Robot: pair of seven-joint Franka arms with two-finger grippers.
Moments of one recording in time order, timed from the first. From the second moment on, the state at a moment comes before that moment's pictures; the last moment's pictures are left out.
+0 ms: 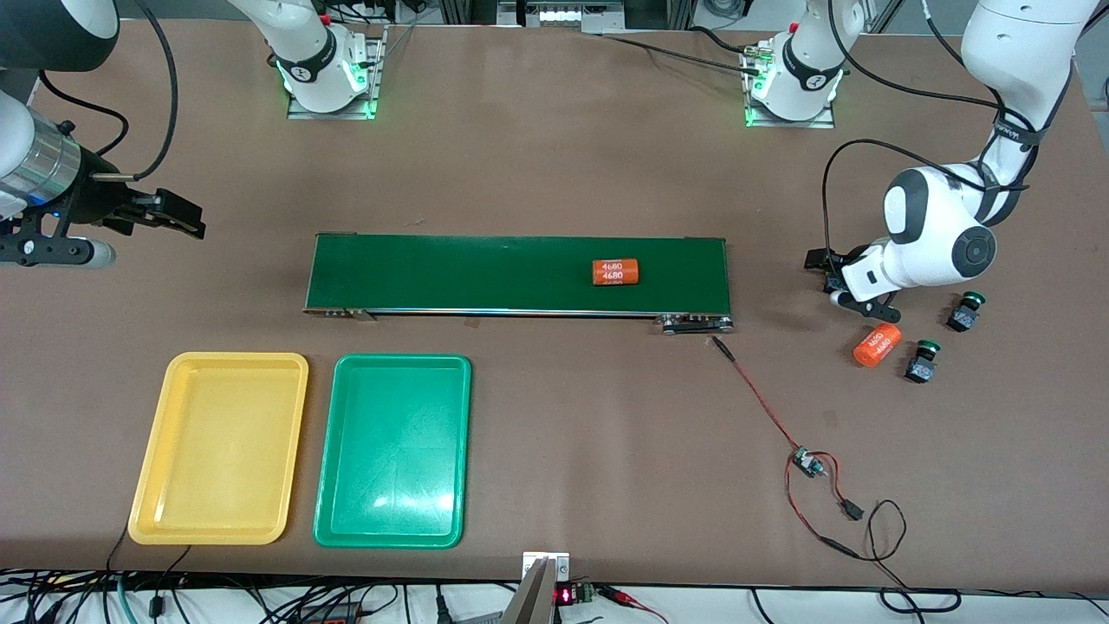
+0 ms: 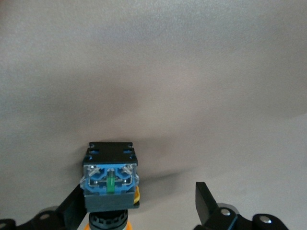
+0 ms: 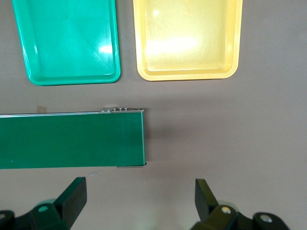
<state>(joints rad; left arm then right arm) 0.26 0.37 -0.17 -2.30 -0.08 2.34 0.41 0.03 0.08 0.04 -1.59 -0.01 1.57 0.12</state>
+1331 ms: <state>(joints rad) 0.07 0.24 -0.19 -2.16 -0.08 2.14 0.20 0.03 0.09 0.04 -1.59 0.00 1.57 0.12</state>
